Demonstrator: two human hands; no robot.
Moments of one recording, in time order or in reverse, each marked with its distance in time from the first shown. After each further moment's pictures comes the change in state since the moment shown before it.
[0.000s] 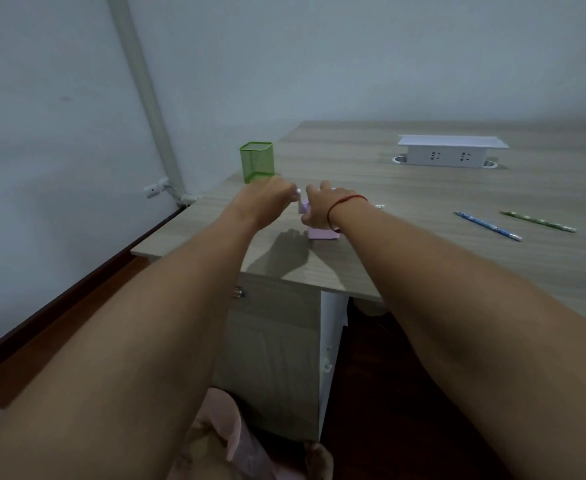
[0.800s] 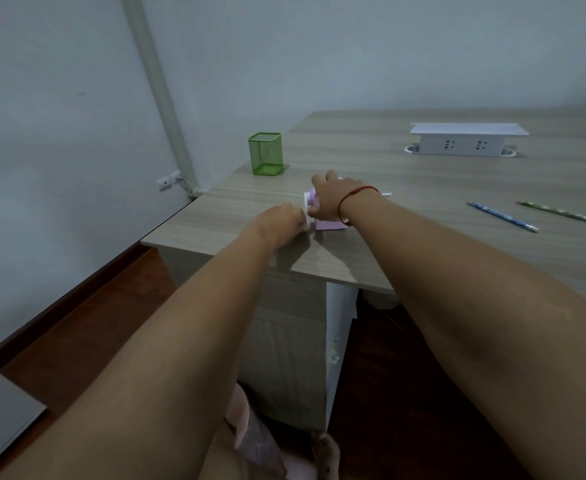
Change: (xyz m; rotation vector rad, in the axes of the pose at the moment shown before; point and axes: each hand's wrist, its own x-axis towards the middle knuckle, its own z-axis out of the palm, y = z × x) left_hand -0.015 0.028 0.033 -0.199 -0.385 -0.270; right_hand -0.003 0.003 0.004 -0.007 0.062 -0.070
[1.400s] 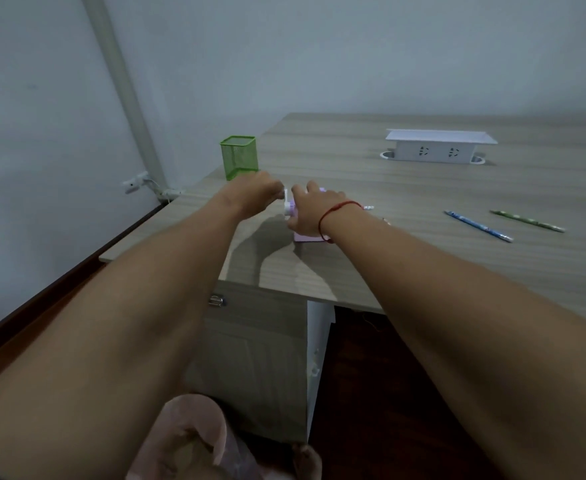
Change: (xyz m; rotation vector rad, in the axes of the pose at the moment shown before) left_hand 0.054 -0.036 -0.035 0.152 0.238 0.287; right_hand 0.001 0.001 0.003 -0.009 0.025 0.027
